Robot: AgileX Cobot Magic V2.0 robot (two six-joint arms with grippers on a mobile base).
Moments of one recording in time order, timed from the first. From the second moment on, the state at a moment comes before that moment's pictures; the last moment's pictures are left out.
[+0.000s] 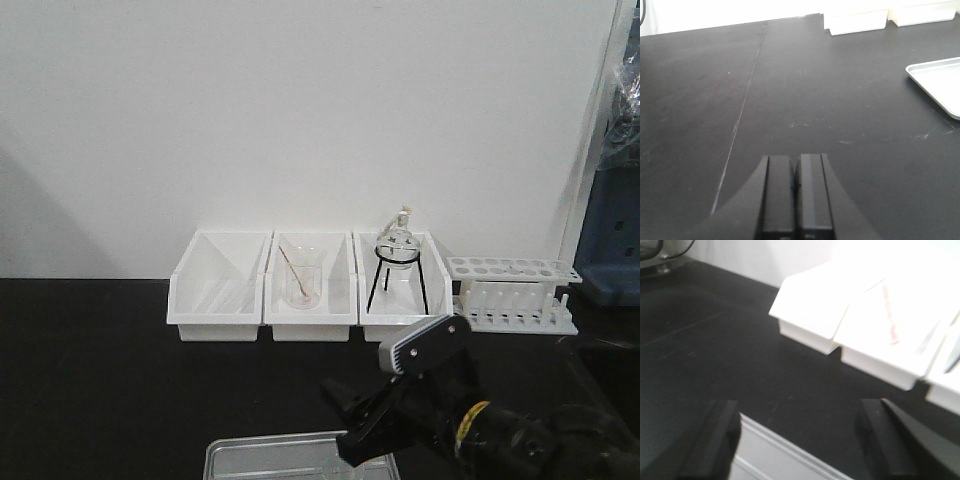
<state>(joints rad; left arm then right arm) -0.01 -0.02 0.03 0.06 0.37 0.02 0.43 1.59 -0.82 -0.41 -0.47 0.32</state>
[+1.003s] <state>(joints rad) -0.01 -0.02 0.03 0.06 0.37 0.02 0.43 0.53 -0.81 -0.38 0.51 0.37</state>
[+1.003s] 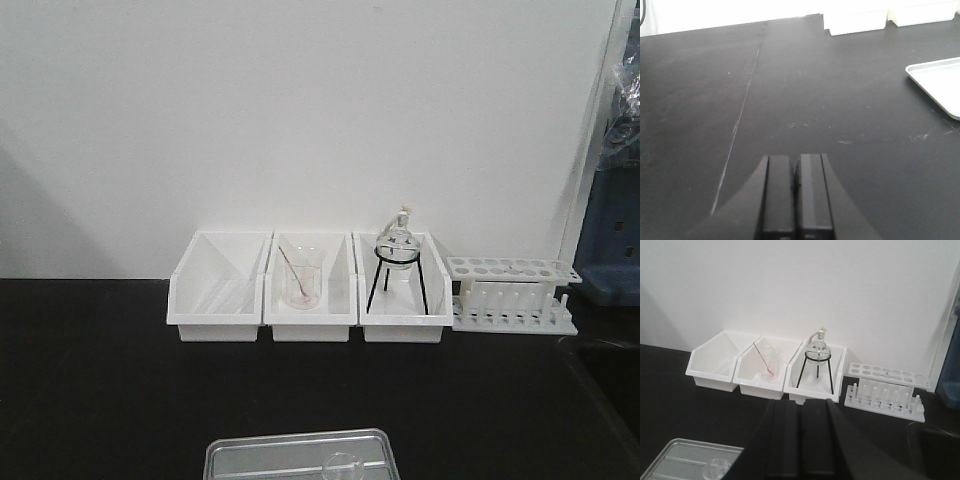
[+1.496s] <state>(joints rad) -0.01 -0.02 0.03 0.06 0.37 0.02 0.19 0.18 -0.16 -0.13 0.15 0.18</state>
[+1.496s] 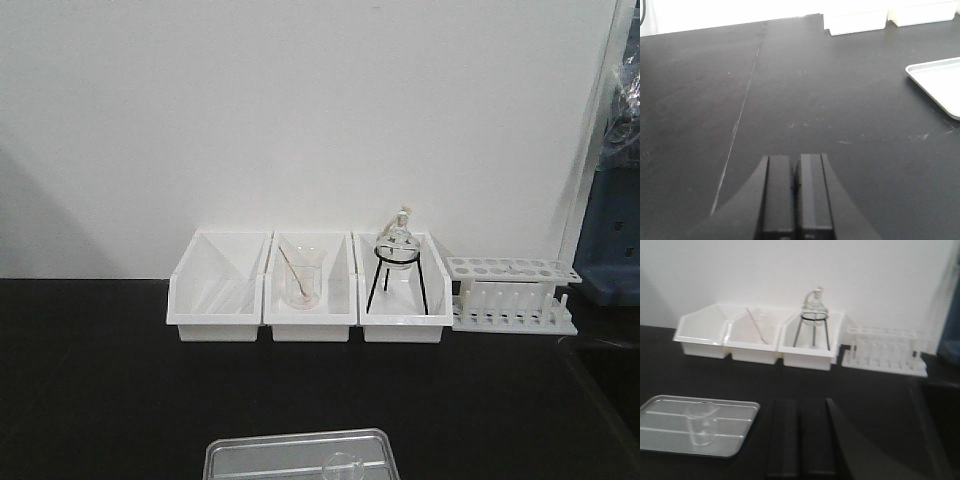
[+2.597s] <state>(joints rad) -0.01 -0.02 0.03 0.06 0.37 0.02 -0.02 -0.01 0.03 -0.11 0.11 0.21</state>
